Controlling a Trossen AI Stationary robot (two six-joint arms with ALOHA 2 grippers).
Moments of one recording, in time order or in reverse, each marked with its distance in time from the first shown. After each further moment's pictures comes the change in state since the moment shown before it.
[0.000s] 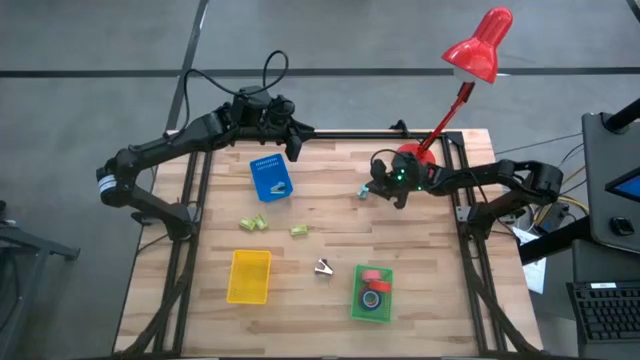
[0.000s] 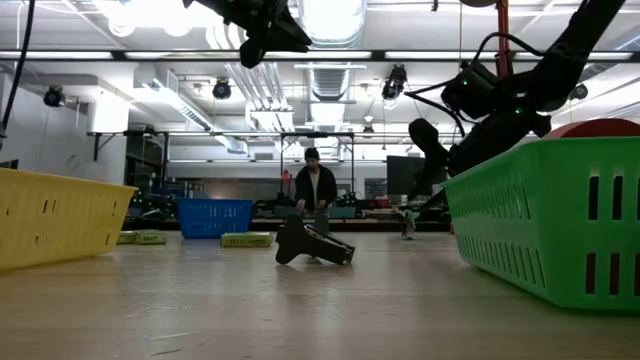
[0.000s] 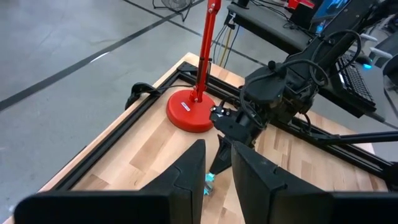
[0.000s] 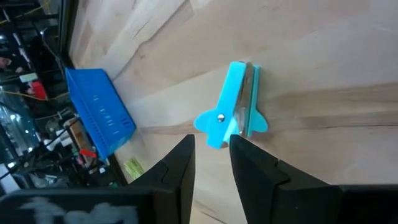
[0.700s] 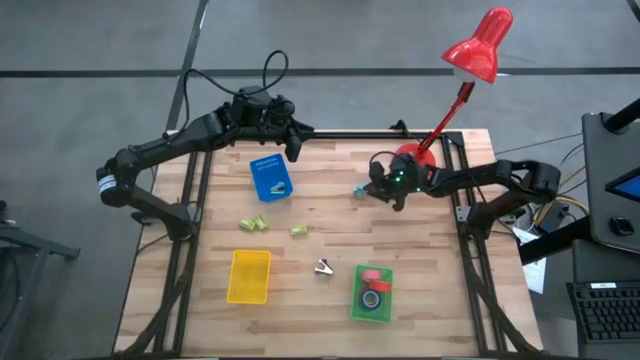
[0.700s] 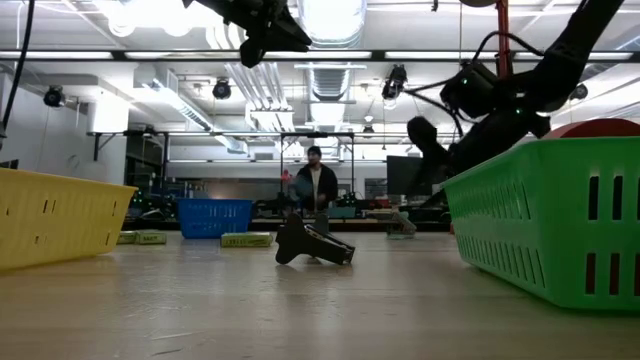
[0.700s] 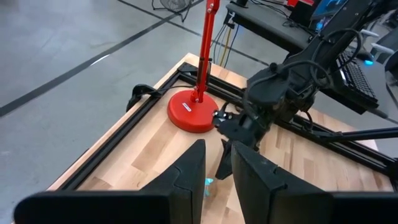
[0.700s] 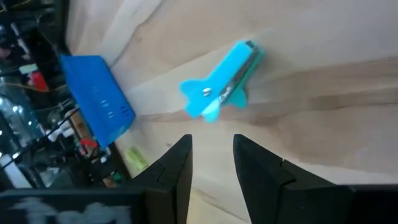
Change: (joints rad) left arm 0.000 -0.002 0.000 -0.001 0.000 0.024; right arm 0.020 0.018 -0.001 0.032 -0.031 0.028
